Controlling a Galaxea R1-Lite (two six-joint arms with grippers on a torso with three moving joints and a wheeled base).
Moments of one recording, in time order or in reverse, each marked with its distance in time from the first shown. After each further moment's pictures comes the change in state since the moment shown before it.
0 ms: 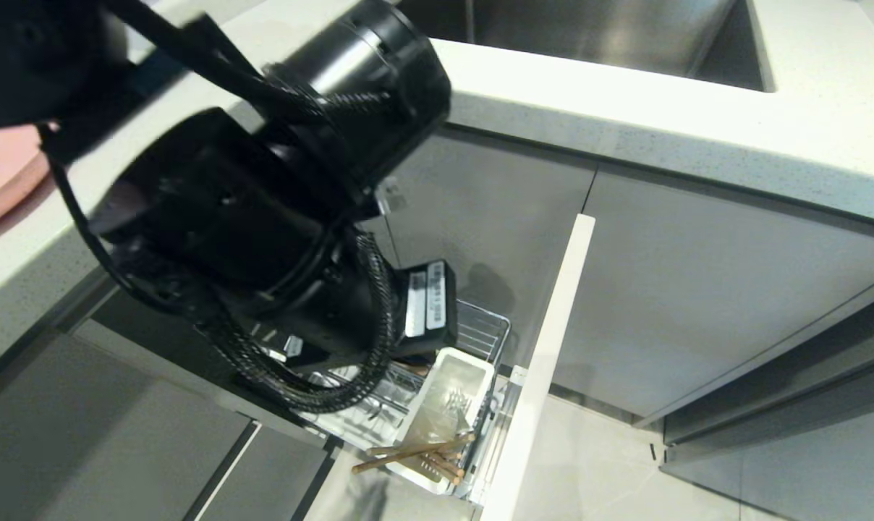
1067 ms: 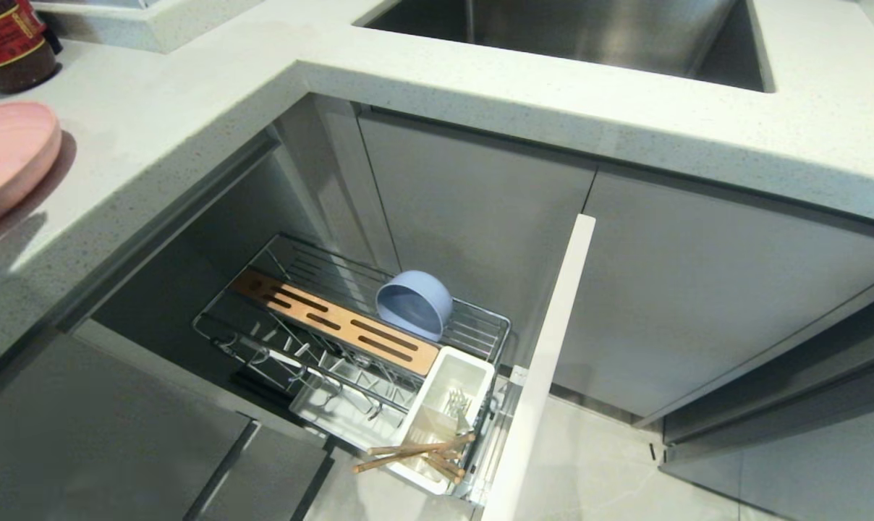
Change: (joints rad) left arm 0.786 -0.606 0.045 -0.325 -0.051 0.475; right arm 0.000 0.000 0.000 0.000 0.000 0.000
